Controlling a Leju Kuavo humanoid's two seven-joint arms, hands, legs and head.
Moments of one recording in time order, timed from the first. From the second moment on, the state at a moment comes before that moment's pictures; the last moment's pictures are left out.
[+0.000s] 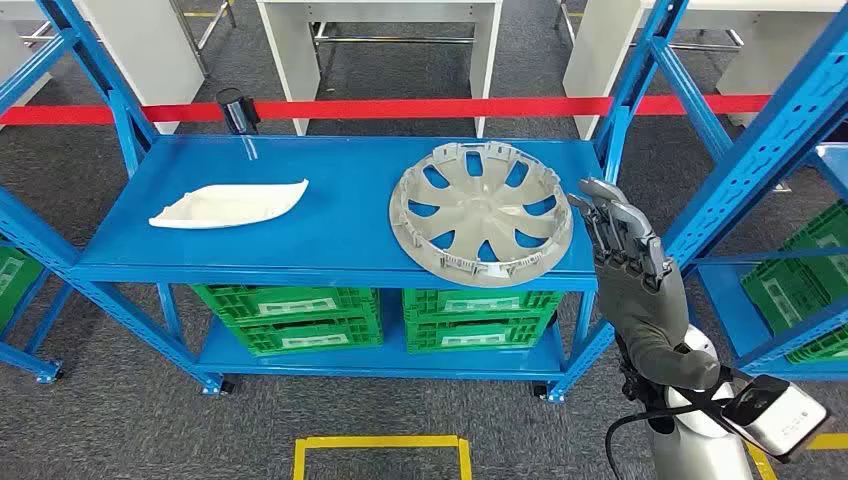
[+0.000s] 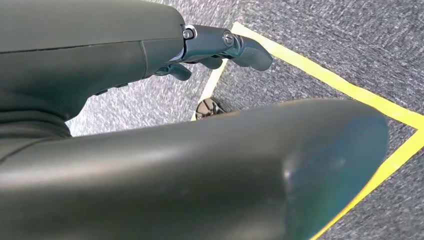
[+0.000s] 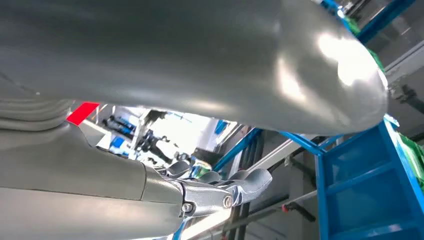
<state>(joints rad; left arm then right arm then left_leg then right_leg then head) -0.02 -0.02 0.38 -0.19 0.21 0.14 -0.16 -0.18 -0.11 0.14 -1.90 0.02 0.34 -0.70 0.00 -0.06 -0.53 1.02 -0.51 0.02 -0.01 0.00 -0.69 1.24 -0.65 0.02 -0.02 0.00</state>
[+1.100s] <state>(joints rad) -0.02 -0.03 0.39 -0.19 0.16 0.14 -0.17 -0.17 -0.11 0.15 -1.91 0.01 0.31 -0.70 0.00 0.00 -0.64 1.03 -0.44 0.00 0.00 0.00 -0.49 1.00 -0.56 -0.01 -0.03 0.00</state>
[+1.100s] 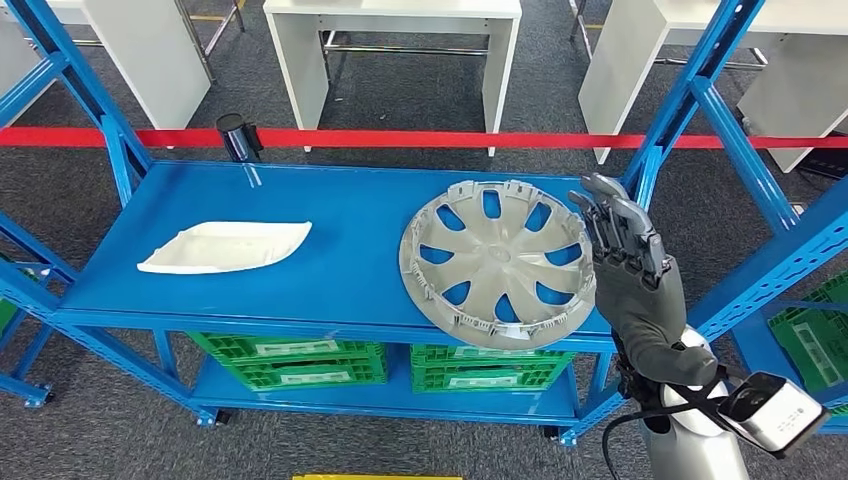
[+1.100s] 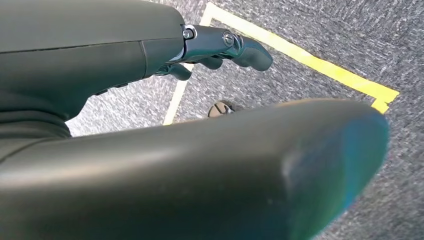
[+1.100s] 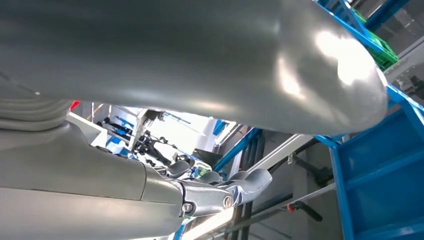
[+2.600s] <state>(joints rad) -0.02 -0.08 0.39 -0.19 0.07 0.16 -0.17 -0.12 -0.16 0.34 -1.55 0.90 -0.17 -0.10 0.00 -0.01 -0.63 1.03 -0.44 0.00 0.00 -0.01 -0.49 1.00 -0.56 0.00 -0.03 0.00</state>
